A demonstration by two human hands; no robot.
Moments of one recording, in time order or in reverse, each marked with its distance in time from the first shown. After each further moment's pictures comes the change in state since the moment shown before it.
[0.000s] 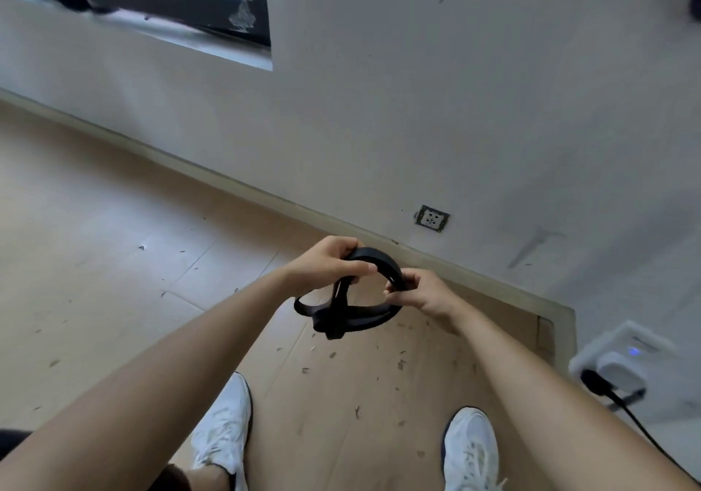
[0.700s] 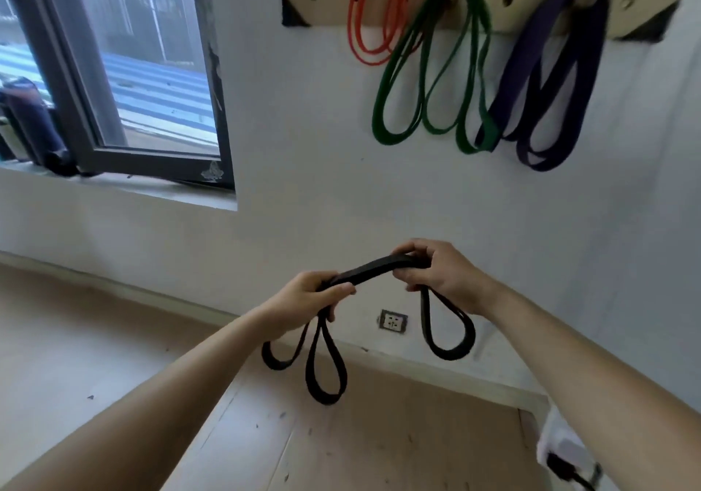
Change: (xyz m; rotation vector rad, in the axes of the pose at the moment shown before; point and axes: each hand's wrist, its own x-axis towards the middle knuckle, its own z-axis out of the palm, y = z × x) left_hand 0.012 0.152 -0.019 0.222 0.072 0.208; right_hand -0.059 -0.195 -0.129 -0.044 0.253 -0.339
